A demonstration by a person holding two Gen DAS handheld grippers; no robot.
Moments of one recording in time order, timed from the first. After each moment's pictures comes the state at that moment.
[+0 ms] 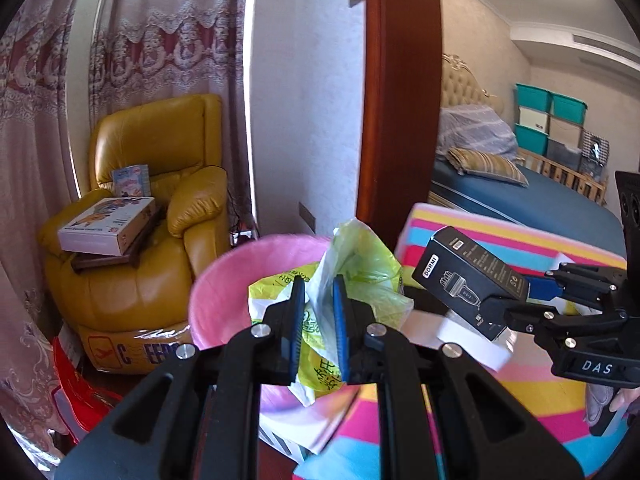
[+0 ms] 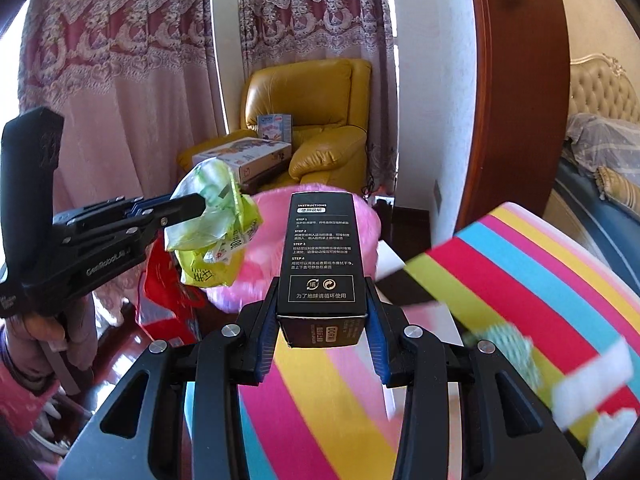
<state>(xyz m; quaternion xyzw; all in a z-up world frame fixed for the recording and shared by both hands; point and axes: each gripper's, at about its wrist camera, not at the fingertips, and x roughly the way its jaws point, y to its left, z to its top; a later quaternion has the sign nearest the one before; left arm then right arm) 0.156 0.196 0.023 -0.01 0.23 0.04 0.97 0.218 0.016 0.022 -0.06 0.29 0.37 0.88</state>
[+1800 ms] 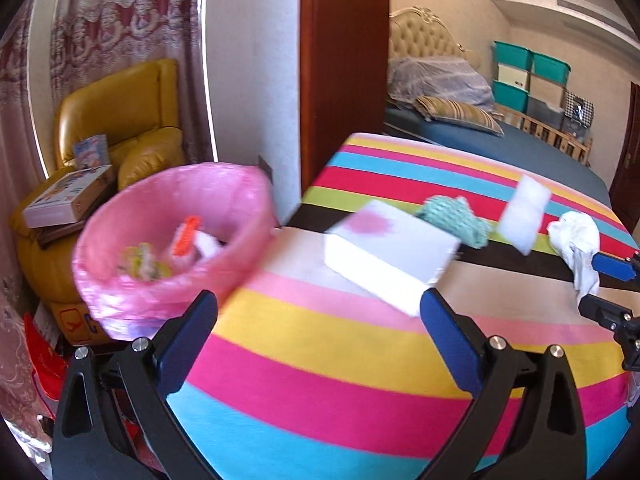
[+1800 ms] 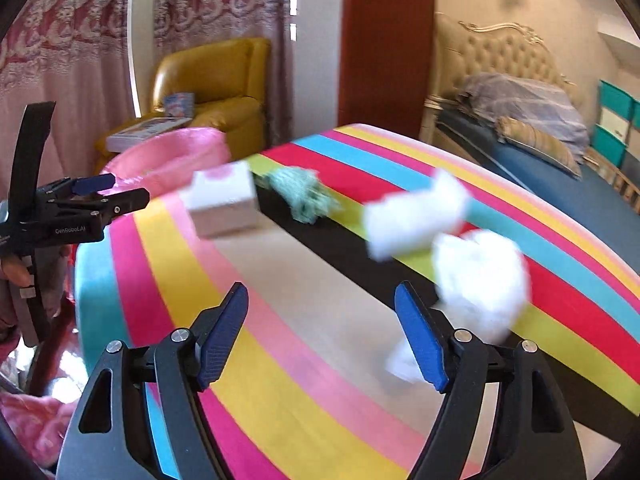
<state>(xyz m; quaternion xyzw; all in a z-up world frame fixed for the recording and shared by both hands) 0.173 0.064 -0.061 0.01 0.31 -0.01 0.95 0.150 -0.192 -0.050 -0.07 0.32 0.19 0.93</state>
